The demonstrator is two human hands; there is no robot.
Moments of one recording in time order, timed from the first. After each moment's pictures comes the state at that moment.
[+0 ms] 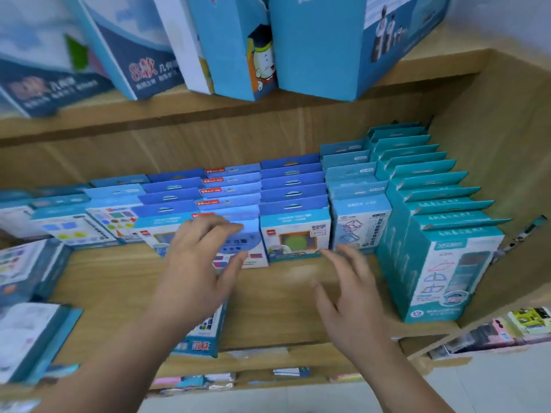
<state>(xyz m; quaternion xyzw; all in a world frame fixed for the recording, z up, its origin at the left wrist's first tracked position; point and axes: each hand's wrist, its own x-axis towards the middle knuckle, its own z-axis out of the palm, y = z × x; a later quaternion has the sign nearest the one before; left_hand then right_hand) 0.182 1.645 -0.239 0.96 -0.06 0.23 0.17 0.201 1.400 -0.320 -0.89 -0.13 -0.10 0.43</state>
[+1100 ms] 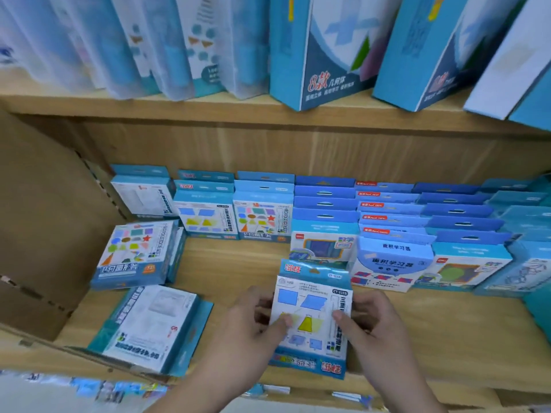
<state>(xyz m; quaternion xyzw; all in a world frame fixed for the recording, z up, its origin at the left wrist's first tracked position) 0.080 1.820 -0.269 0.81 0.18 -0.01 0.56 0.148 1.622 -0.302 -0.79 0.03 0.12 0.60</state>
